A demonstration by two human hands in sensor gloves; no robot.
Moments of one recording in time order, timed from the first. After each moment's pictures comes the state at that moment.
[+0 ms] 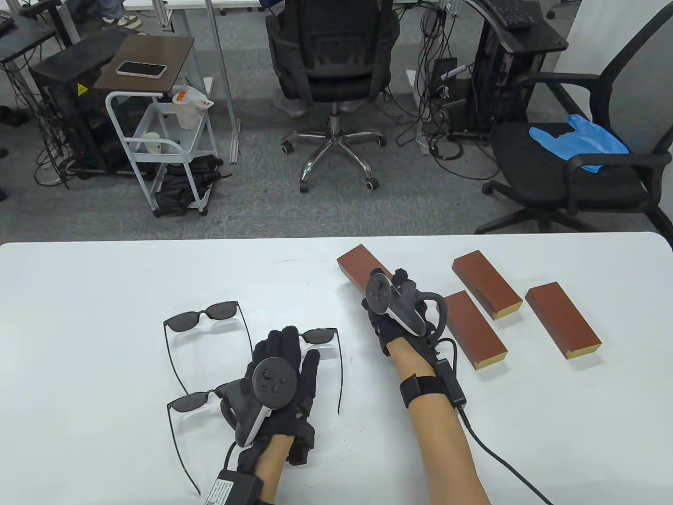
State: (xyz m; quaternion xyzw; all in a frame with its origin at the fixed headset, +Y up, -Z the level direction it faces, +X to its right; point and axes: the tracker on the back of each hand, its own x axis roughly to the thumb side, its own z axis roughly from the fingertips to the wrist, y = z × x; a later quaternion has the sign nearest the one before) left_hand -0.137 -0.692 -0.307 0.08 0.03 0.22 0.97; right_hand 0.086 -0.712 -0.479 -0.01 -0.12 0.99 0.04
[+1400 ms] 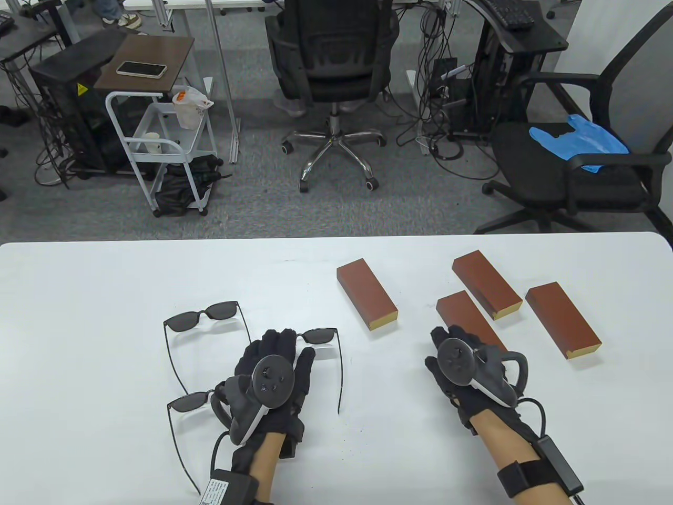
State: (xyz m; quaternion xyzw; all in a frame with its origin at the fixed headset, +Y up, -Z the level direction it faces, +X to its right) left_hand -0.148 -0.673 -0.308 0.11 0.04 0.17 0.98; right_hand 0.203 -0.692 -0.339 0.05 -0.10 0.99 0.05
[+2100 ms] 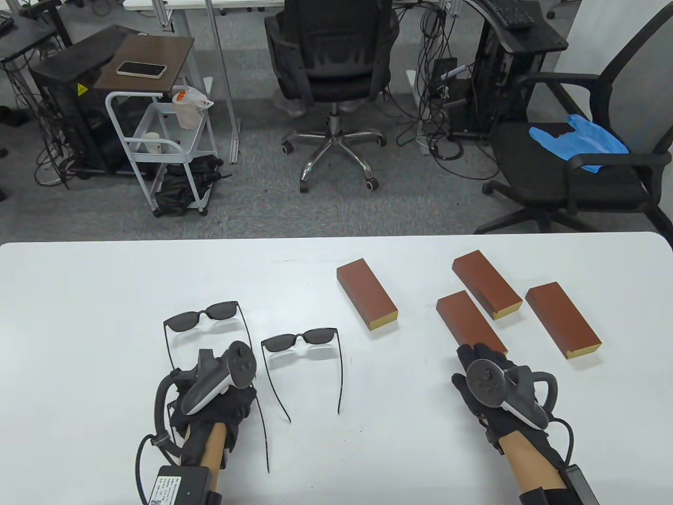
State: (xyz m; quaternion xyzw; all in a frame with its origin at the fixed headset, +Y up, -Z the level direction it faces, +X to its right) left_hand -0.224 -0.685 -0.322 -0.16 0.05 -0.05 0.98; right_hand 0.235 -0.707 -0.323 0.05 -0.10 0.99 0.03
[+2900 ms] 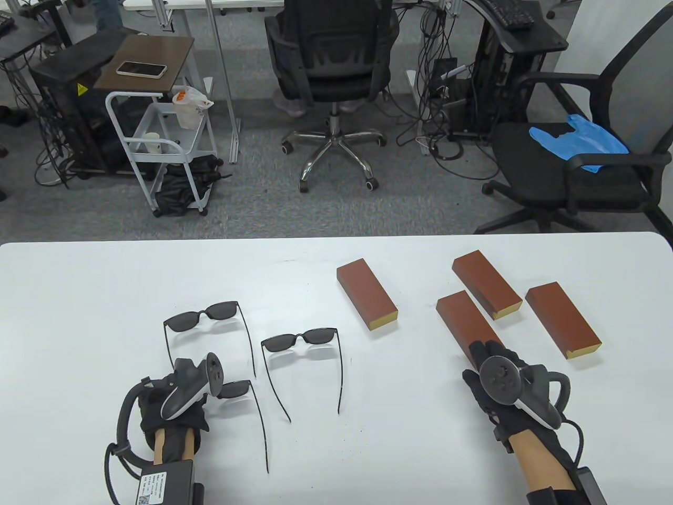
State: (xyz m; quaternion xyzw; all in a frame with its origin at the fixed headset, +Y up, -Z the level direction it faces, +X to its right) left_hand -0.275 -0.726 -0.327 -0.18 0.13 -0.15 0.96; right_hand 0.249 -0.701 -0.322 0.03 -0.10 0.99 0.05
